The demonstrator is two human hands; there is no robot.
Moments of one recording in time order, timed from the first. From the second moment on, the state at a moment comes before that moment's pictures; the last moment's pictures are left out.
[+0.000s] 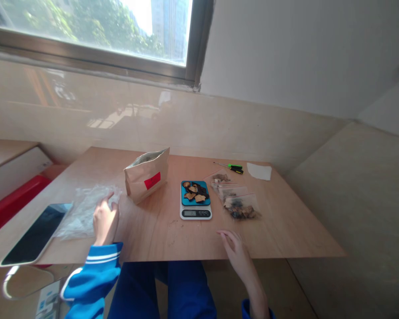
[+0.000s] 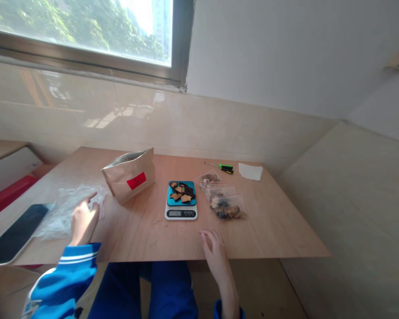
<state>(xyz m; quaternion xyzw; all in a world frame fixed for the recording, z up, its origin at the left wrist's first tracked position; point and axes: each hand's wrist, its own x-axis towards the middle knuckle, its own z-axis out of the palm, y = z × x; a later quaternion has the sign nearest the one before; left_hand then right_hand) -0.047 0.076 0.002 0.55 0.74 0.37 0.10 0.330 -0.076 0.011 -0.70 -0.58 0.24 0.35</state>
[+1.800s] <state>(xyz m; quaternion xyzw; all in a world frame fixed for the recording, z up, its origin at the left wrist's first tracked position) 0.034 -0.007 0.039 0.61 0.54 0.57 0.04 0.326 0.083 -0.013 -0.60 -0.72 0.12 0.32</state>
